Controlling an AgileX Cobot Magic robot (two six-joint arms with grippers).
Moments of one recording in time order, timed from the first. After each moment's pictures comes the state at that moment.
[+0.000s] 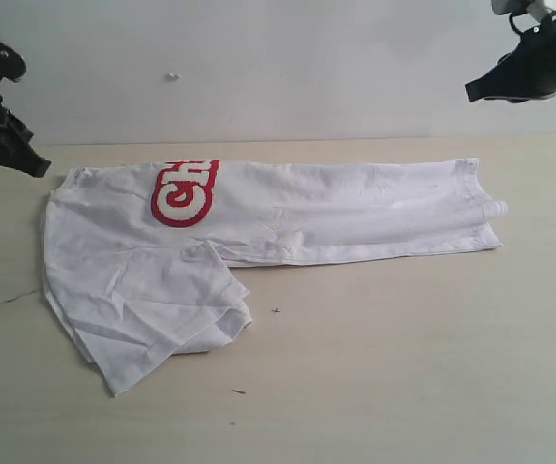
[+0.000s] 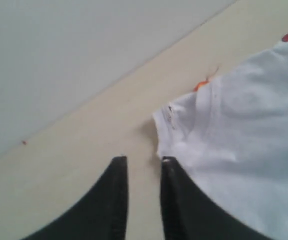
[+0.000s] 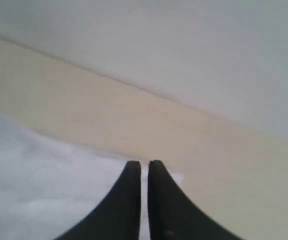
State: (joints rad) left arm -0.05 1.86 -1.17 0.16 0.04 0.42; right arm -0.22 2.00 -1.54 0.68 0.47 -0.98
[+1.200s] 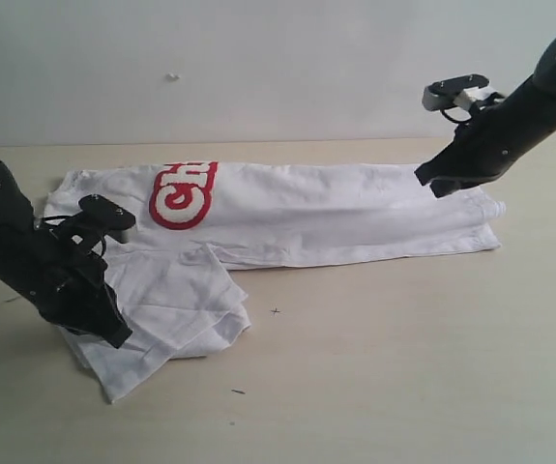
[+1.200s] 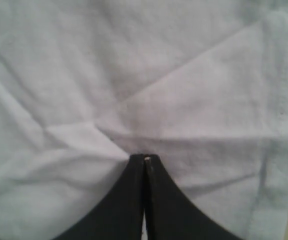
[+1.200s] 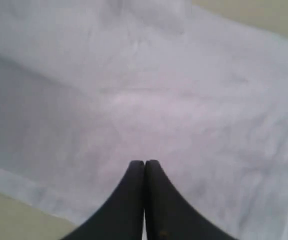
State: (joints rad) left arm -0.28 1.95 -0.95 -0.48 0.52 0.87; right arm -0.12 2.15 -1.54 0.44 0.69 -0.71
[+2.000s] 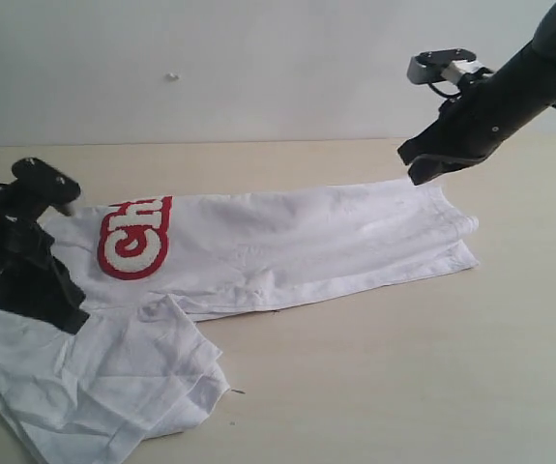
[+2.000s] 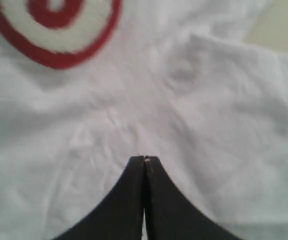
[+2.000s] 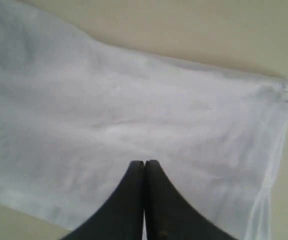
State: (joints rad) left arm -0.27 1.62 -0.79 -0.41 0.45 0.79; right arm -0.07 2.07 -1.55 0.50 0.81 -0.71
